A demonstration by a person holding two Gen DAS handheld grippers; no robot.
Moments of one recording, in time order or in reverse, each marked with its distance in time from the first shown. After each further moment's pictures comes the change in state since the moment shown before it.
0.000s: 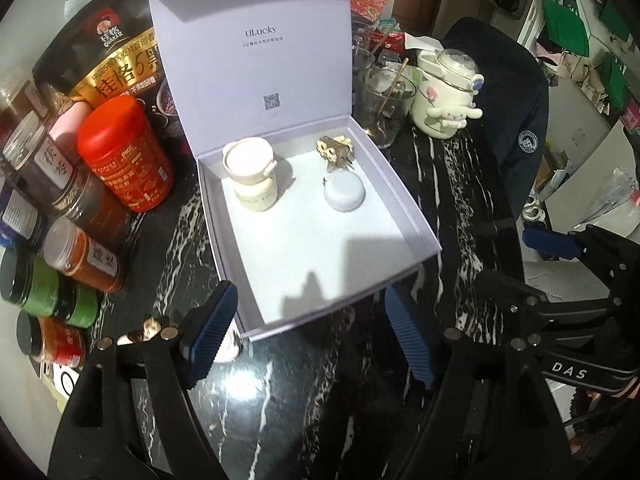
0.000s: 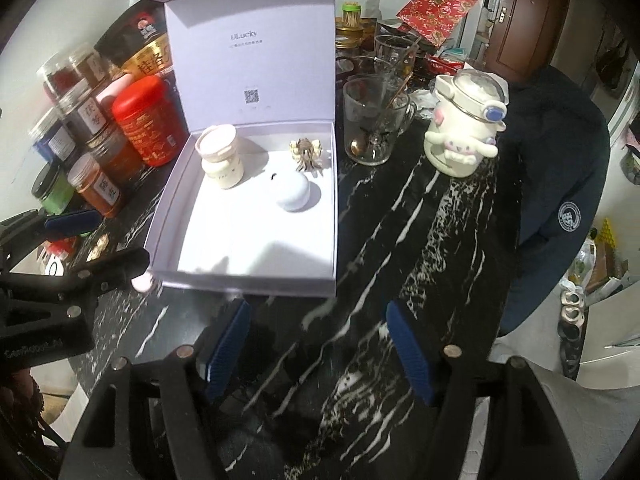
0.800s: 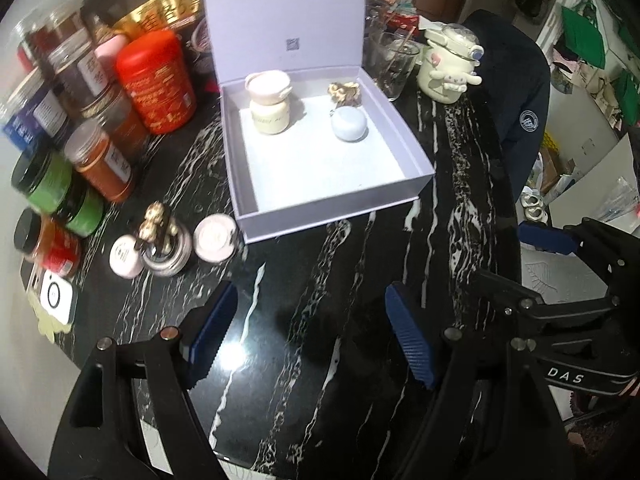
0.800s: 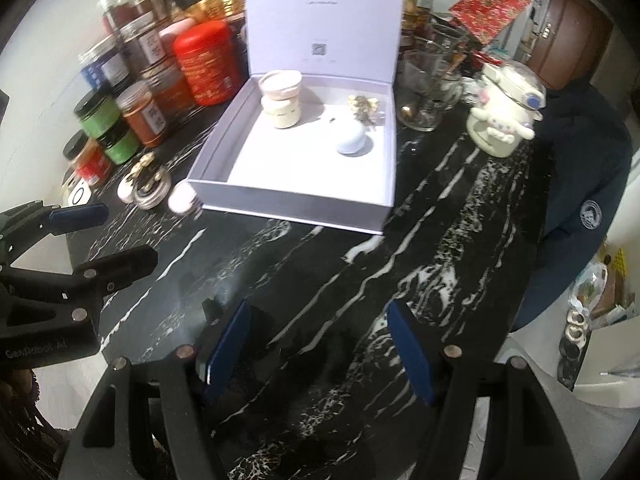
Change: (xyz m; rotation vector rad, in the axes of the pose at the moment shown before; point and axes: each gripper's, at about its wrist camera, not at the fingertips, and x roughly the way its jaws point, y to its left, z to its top) left arm -0.022 0.002 -0.083 -0.048 0.041 0.005; right arm -0.002 0.043 -0.053 -0.098 0.048 0.061
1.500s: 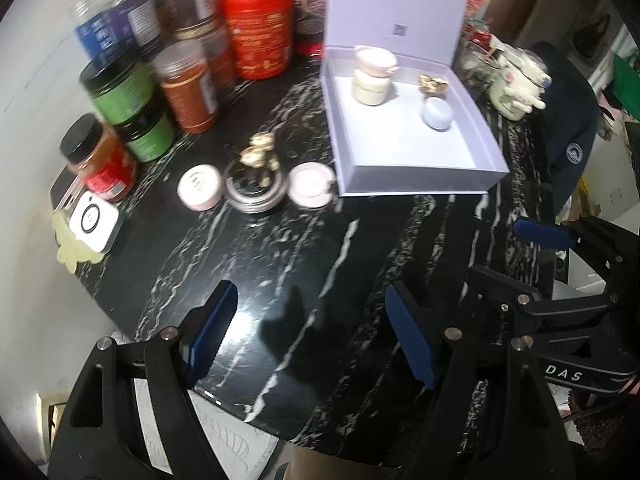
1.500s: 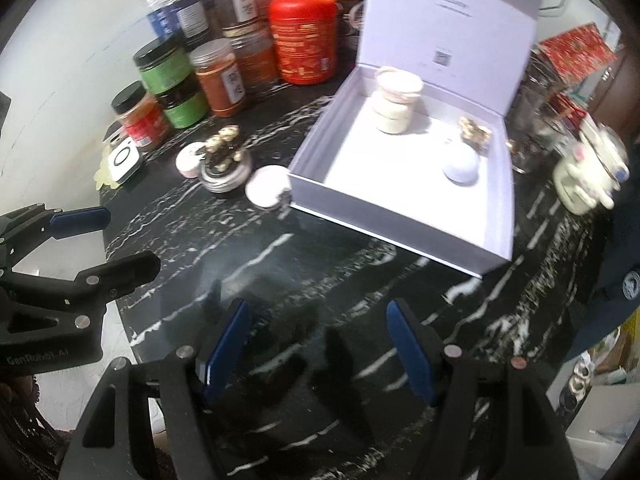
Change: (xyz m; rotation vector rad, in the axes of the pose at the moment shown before) left arm -0.007 0.086 -0.043 -0.192 0.030 0.075; right arm 0.034 0.087 0.031 -0.150 0.030 0.100
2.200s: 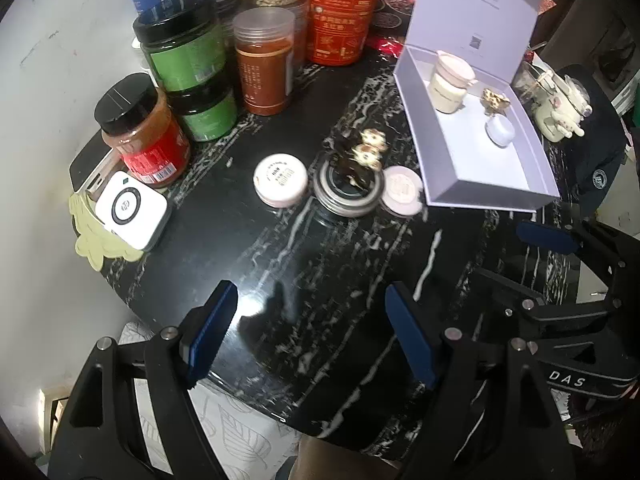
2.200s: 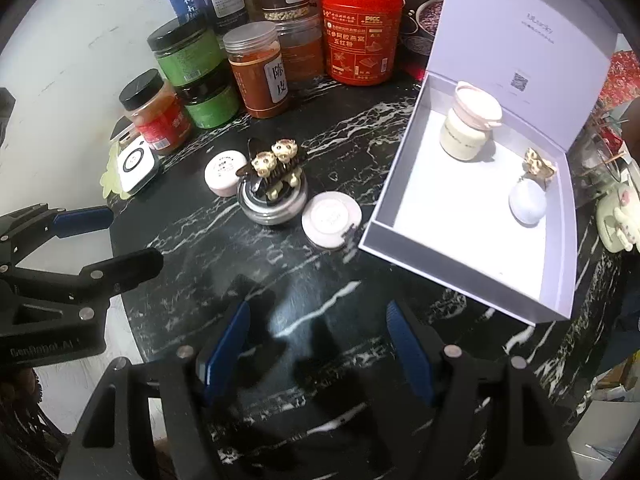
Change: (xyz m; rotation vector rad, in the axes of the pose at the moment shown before) left arm 0.023 0.088 0.019 -0.066 0.036 0.013; right arm 0.045 0.049 0.056 0.050 0.052 0.015
